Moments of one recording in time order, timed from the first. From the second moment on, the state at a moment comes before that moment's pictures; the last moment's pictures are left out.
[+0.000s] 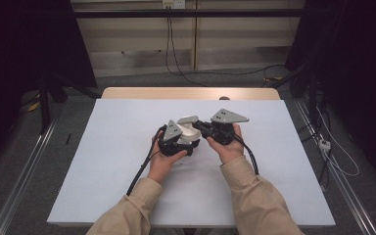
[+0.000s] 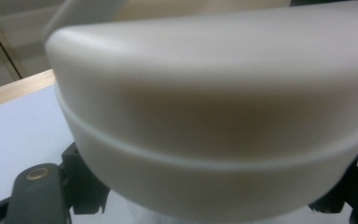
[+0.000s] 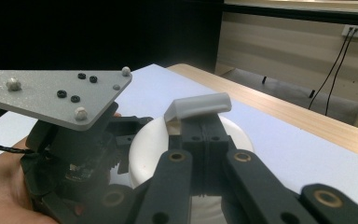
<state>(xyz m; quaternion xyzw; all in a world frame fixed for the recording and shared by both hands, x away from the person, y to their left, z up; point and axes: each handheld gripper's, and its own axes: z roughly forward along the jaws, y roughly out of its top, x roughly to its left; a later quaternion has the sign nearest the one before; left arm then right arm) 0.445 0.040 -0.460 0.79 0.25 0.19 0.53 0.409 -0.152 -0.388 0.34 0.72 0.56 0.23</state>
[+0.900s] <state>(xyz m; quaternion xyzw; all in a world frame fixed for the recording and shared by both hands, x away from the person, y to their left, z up) 0.445 0.039 -0.461 0.78 0.26 0.18 0.54 0.419 -0.145 -0.383 0.33 0.72 0.57 0.23</state>
